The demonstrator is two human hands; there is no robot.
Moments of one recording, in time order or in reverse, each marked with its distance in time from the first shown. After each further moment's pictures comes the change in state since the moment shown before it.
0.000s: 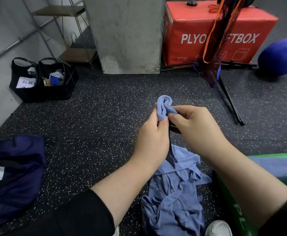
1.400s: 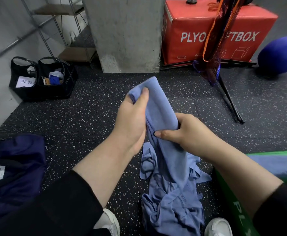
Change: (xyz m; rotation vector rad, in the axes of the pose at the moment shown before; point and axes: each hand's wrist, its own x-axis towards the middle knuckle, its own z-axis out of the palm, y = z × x) left_hand 0.036 0.012 -0.024 -0.686 0.096 -0.161; right_hand 0.002 0.016 -0.003 -0.157 -0.257 0.111
